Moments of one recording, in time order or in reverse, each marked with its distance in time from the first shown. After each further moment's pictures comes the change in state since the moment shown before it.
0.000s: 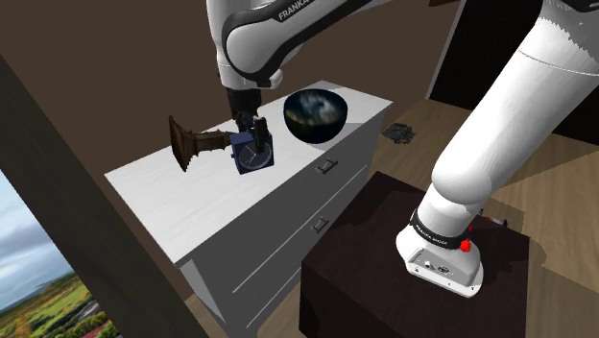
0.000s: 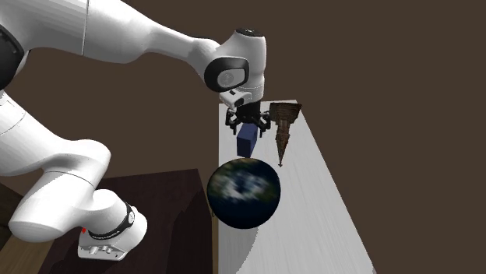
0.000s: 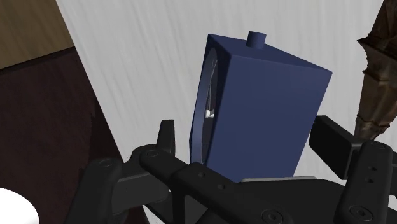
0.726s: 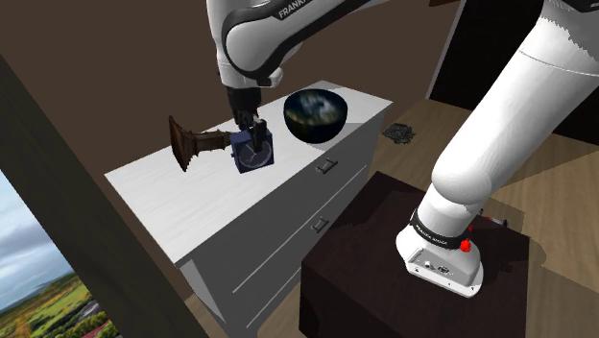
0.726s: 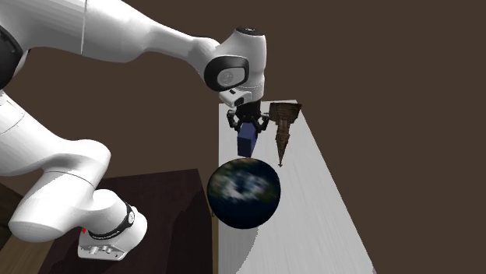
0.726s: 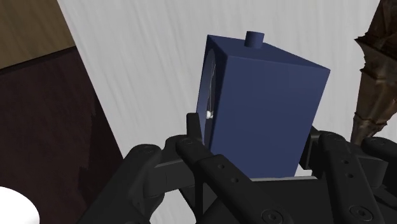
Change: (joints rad) arm 0.000 -0.004 -0.001 0.004 0.002 -0.007 -0.002
